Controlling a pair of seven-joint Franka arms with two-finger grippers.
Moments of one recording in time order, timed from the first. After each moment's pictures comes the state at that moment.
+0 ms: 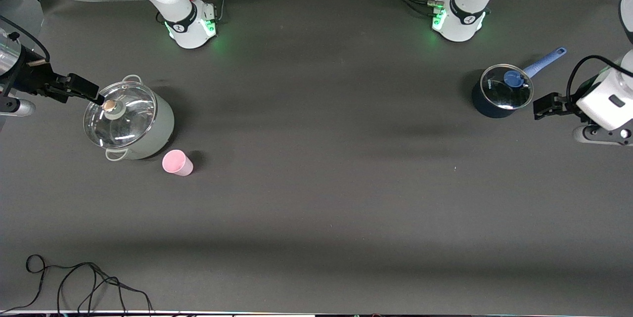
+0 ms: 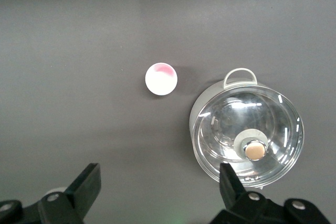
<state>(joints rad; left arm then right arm) 0.15 0.08 -0.20 -1.60 0.09 1.58 0.04 0.17 -0.11 -0.19 -1.76 0.04 1.62 0.12</state>
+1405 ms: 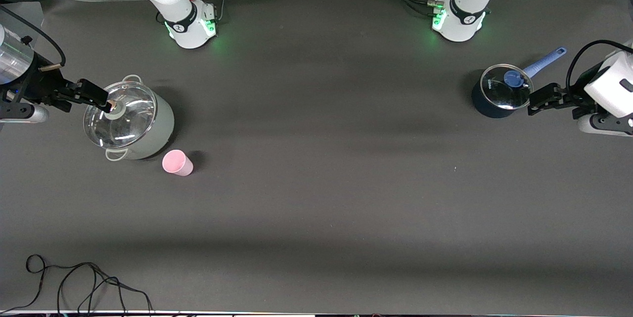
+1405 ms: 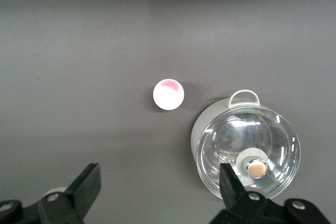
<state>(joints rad) -0.02 0.05 -0.02 -1.59 -0.04 1.59 0.05 0.04 -0.04 0.01 -1.66 0.01 1.62 0.12</state>
